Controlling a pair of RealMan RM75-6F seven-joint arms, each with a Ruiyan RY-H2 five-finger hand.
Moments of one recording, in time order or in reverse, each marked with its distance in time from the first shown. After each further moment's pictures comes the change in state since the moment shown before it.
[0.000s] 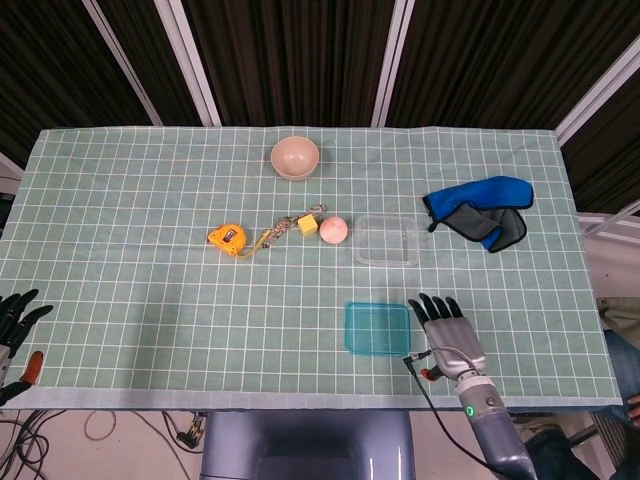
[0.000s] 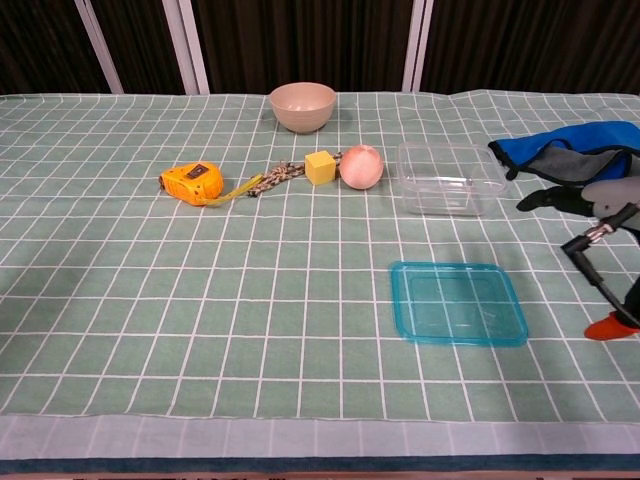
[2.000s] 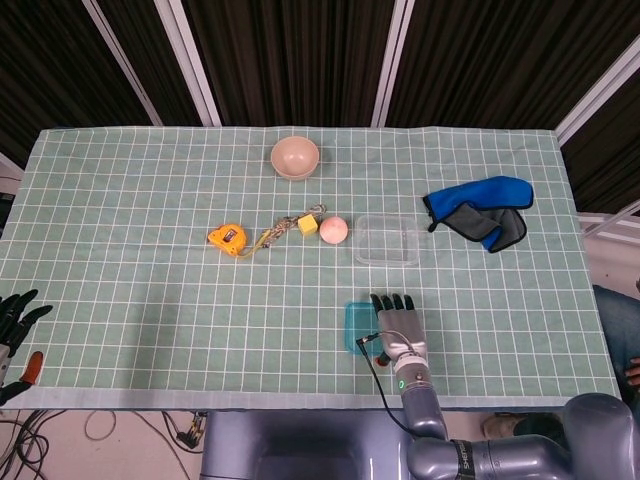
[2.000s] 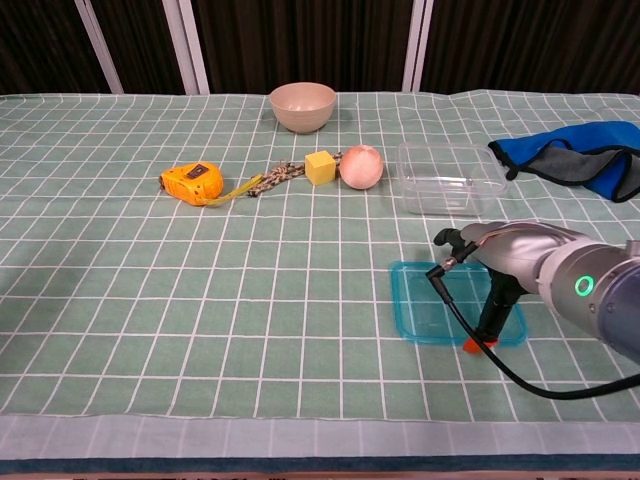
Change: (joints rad) left arm 0.000 0.009 -0.001 -0.015 -0.010 -0.010 -0.007; right arm 0.266 -0.394 0.049 0.301 0.325 0.145 -0.033
